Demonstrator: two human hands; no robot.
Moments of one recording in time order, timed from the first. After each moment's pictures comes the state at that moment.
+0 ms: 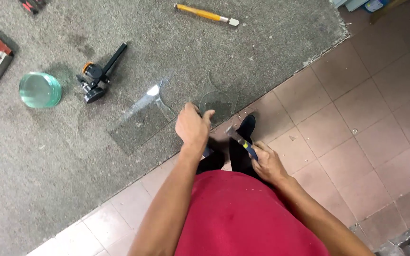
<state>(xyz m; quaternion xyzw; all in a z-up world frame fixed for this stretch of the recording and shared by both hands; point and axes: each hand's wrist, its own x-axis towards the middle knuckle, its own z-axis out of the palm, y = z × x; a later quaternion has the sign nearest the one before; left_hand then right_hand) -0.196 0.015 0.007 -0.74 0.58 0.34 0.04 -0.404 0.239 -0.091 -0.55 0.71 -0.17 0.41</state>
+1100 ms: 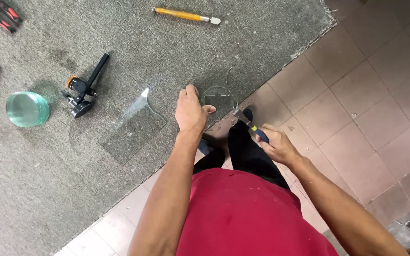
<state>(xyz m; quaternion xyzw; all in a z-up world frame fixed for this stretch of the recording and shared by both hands) -0.226 -0.019 -0.018 -0.64 0.70 0.32 0.04 -0.467 0.205 -0.078 -0.54 0.69 -0.22 0.43</state>
